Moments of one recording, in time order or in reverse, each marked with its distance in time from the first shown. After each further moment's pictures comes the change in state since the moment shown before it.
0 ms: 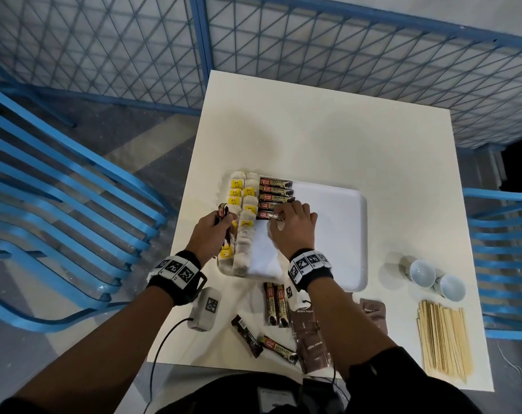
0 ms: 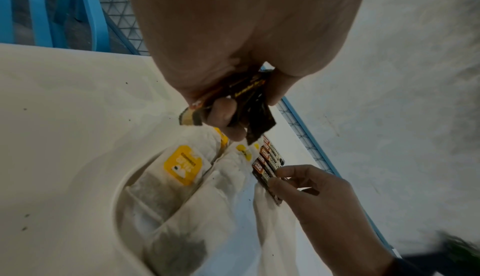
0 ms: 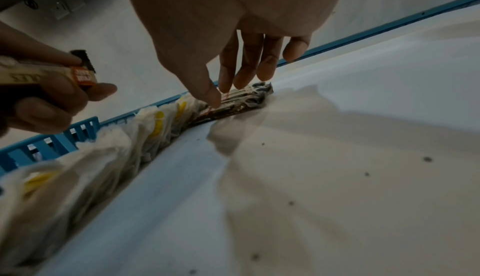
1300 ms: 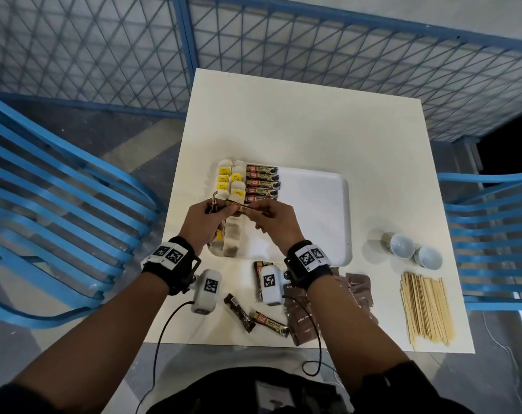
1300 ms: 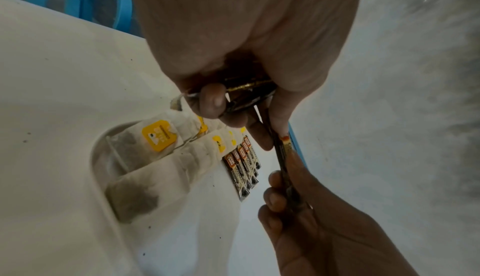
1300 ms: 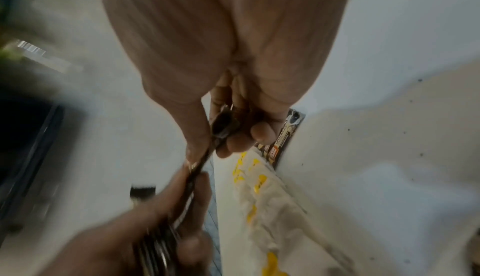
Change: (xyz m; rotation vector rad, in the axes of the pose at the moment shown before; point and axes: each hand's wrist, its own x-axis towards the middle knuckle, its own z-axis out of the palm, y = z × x) left_hand -0.034 0.005 0.010 -0.159 -0.012 0.042; right_hand -0.045 -0.034 -0.058 1.012 -0.287 0.307
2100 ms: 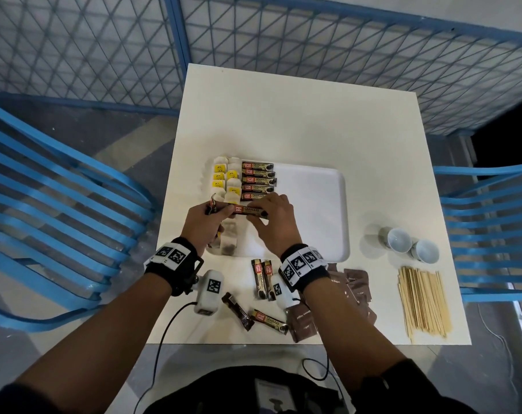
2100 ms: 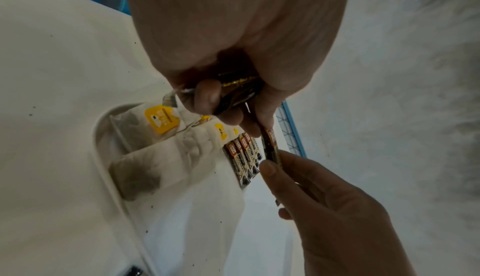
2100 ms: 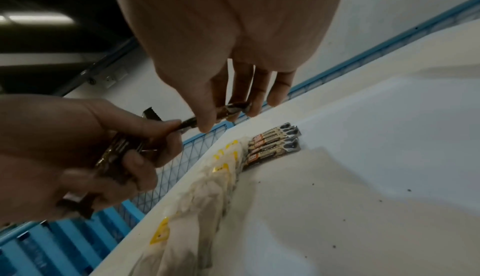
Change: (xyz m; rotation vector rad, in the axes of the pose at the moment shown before) left_hand 0.002 -0.007 0.011 -0.025 0.027 -0.056; right_hand 0.002 0.023 -0.002 -0.703 0.145 -0.460
